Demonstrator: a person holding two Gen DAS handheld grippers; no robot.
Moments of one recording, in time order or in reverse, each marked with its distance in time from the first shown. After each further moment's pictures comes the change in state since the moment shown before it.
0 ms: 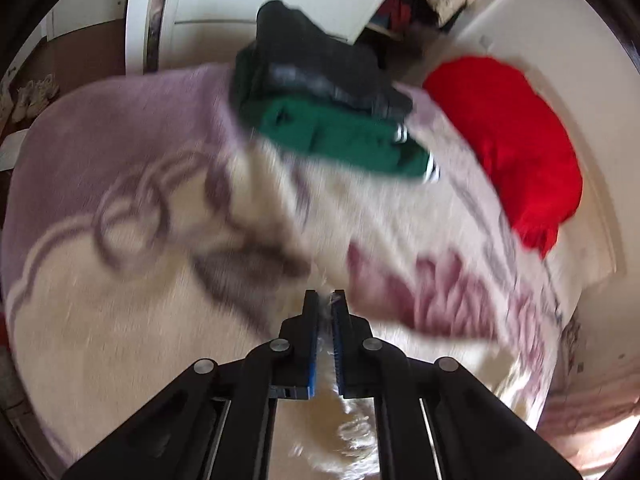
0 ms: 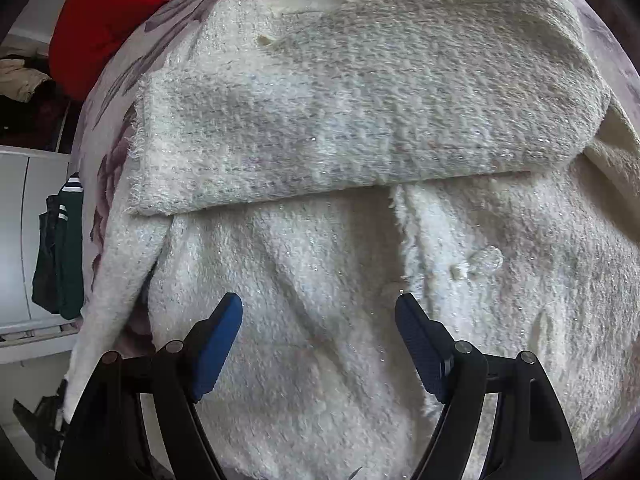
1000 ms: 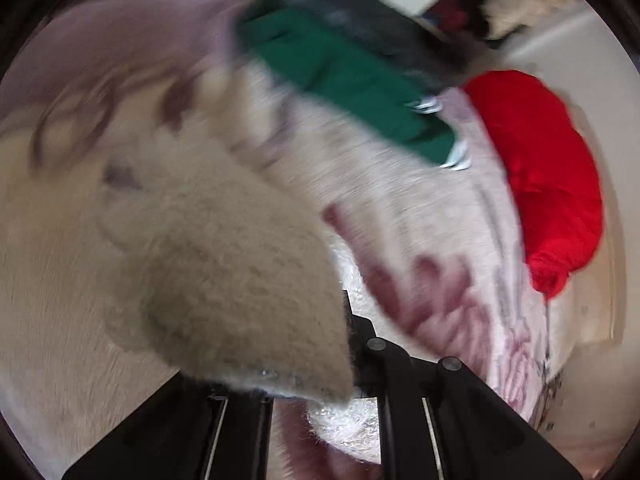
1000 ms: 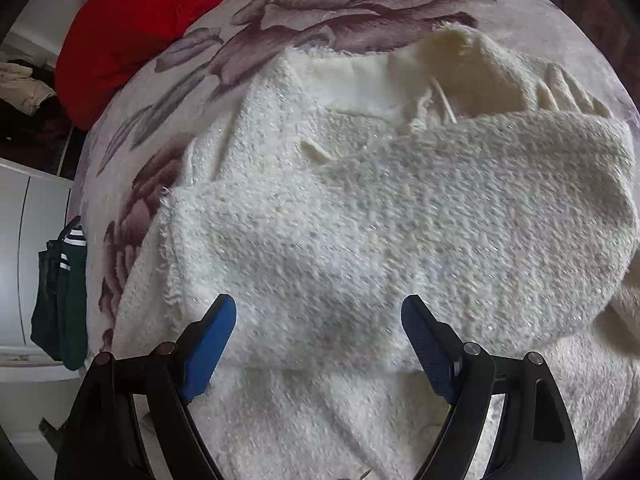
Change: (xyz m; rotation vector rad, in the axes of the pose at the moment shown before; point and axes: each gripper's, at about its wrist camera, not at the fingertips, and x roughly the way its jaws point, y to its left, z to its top) left arm 0.061 -0.034 -0.053 -0.187 0.027 0.009; right arm -0.026 0.037 0.105 -0.032 -0.137 -0.004
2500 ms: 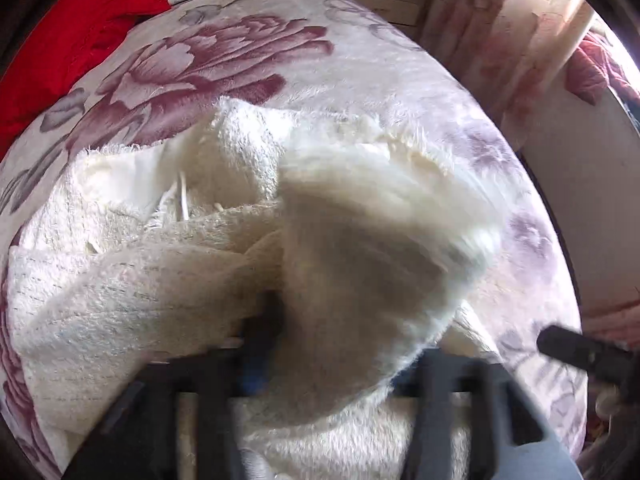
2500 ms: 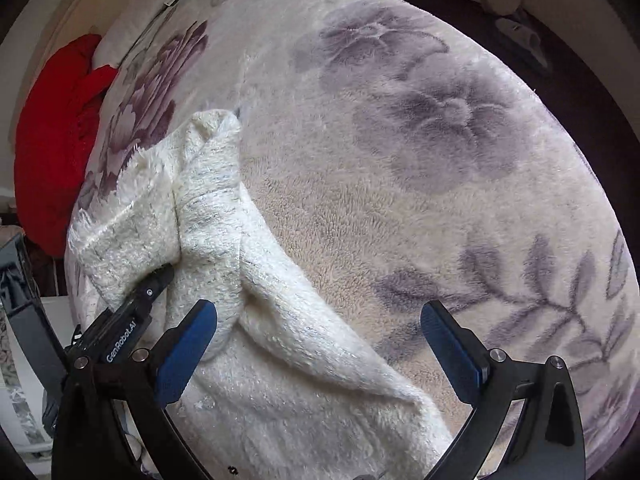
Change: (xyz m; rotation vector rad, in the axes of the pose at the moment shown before) left arm 0.055 -0.336 -0.520 1.534 0.478 -0.182; right arm -0.115 -0.349 -0.022 0.400 -0.058 0.017
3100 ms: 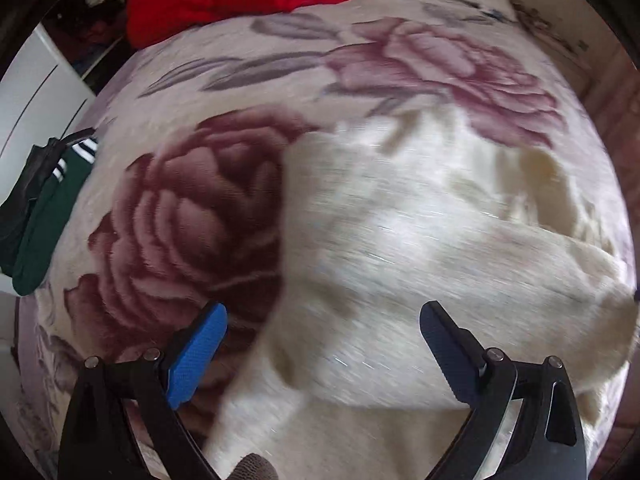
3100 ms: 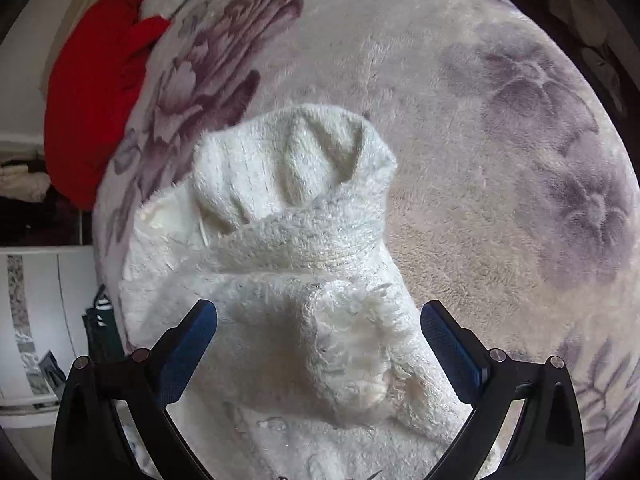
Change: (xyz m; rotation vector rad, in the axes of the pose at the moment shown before) left arm -0.044 0.241 -0.063 -0.436 0.015 0.340; right arm 0.040 0.107 0.050 -0.176 0.167 0.077
